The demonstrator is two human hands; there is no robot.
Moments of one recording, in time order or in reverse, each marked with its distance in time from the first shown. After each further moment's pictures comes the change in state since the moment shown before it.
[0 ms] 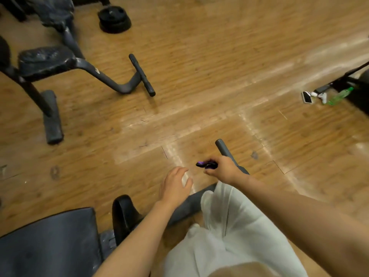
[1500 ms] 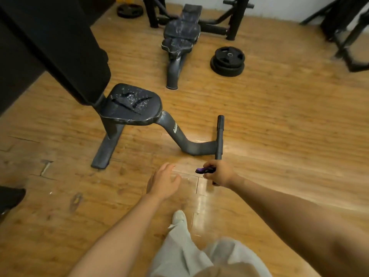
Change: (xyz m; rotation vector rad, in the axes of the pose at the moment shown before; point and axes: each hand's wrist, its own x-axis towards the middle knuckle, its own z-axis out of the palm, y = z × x) left_hand 0.592 -0.208 -0.401 -0.131 0.381 -0.514; right_hand 0.727 -0.434 -0.055 -0.367 -0.386 -0.347
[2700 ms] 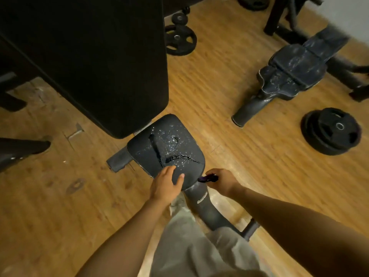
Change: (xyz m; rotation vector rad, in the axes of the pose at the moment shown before) left_hand 0.397 -0.056 -0.132 -0.275 0.270 -0.573; right_hand 0.484 -0.224 -0.109 -0.408 -0.456 -0.380
